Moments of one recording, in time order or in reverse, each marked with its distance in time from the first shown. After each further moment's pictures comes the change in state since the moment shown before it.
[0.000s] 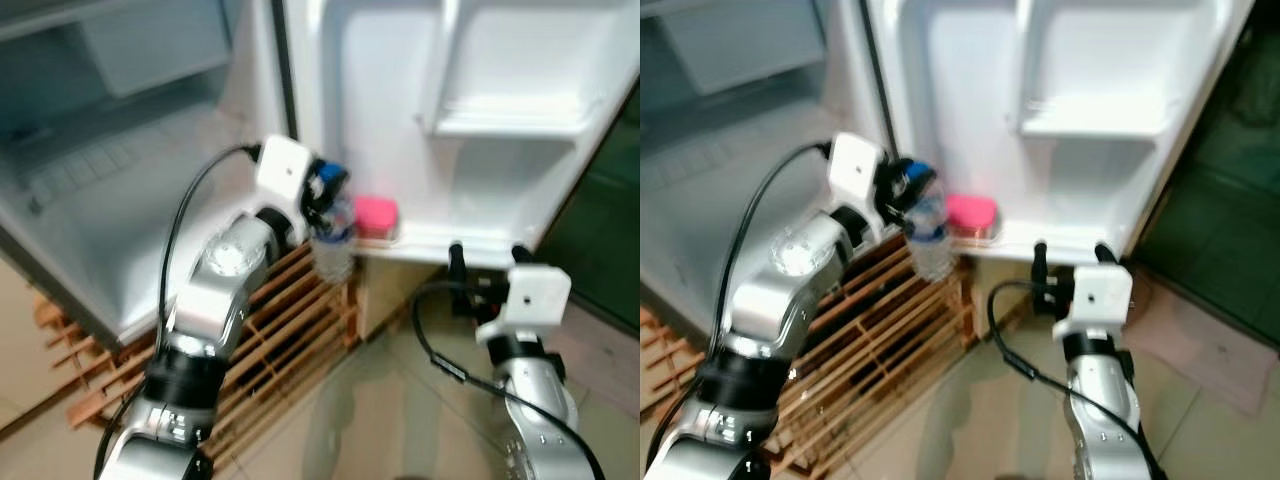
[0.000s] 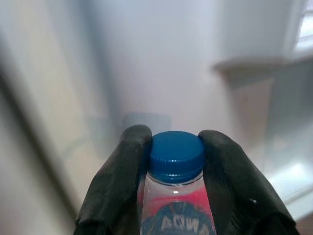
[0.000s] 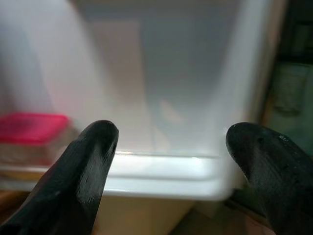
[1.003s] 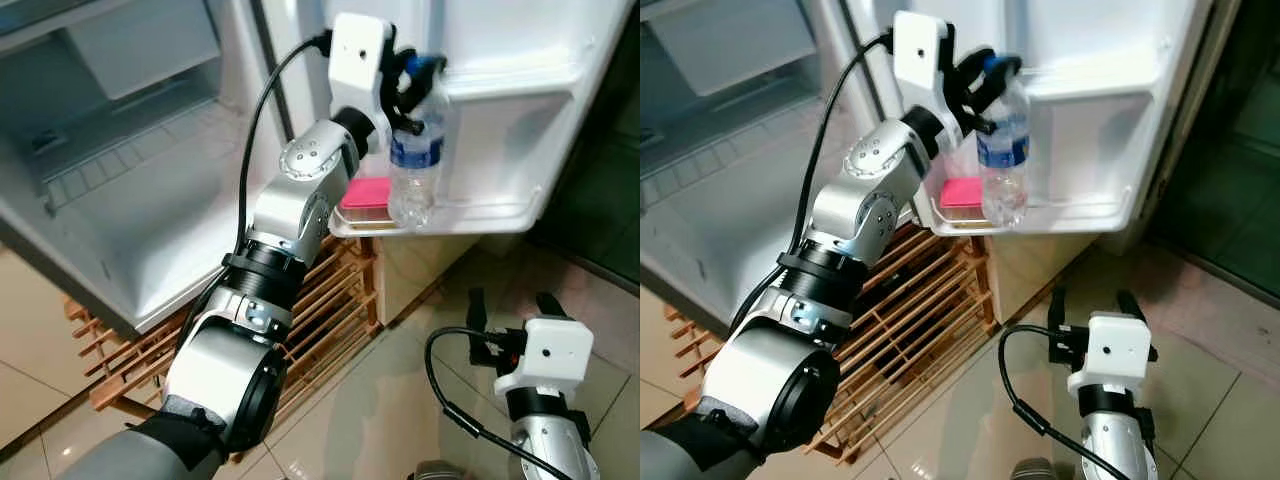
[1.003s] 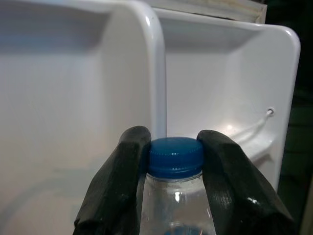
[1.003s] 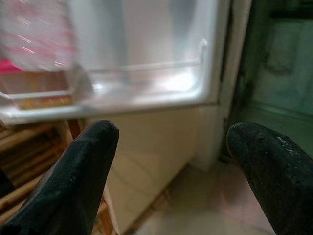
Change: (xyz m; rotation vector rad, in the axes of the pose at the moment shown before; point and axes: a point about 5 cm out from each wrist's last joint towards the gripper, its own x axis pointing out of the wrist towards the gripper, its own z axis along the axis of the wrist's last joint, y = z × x) left arm 0.074 -0.039 0.055 -0.155 -0.324 -0.077; right arm -0.054 0.000 -0.009 -0.033 0.107 -0.068
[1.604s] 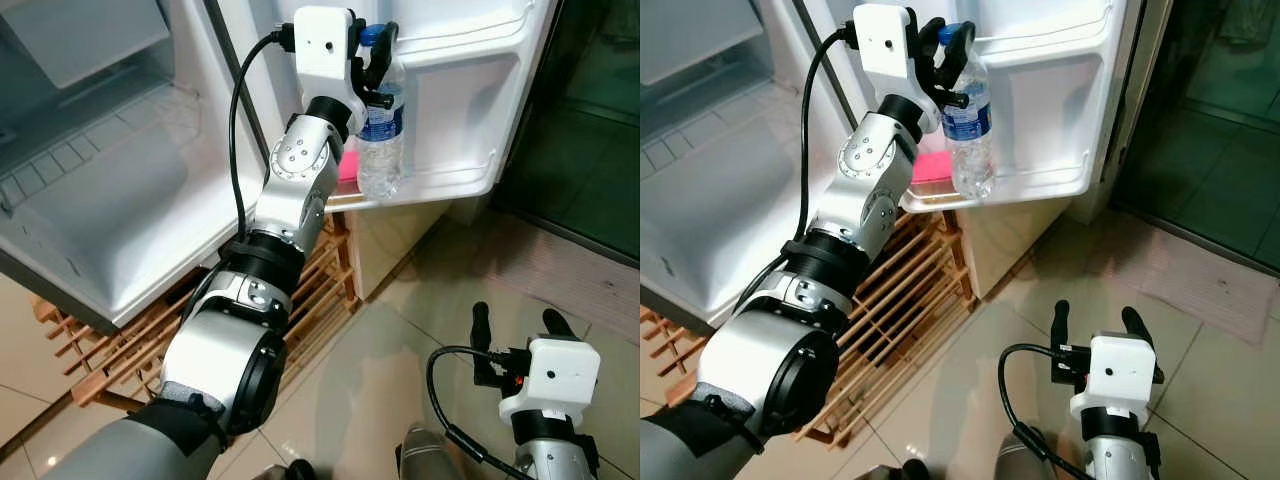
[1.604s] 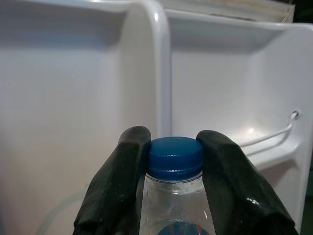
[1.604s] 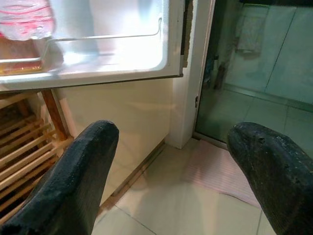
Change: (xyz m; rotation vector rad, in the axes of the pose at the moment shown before) left arm -0.003 0.032 0.003 0.089 -0.056 0.199; right arm -0.008 0.001 0.002 -0.007 0.010 -0.002
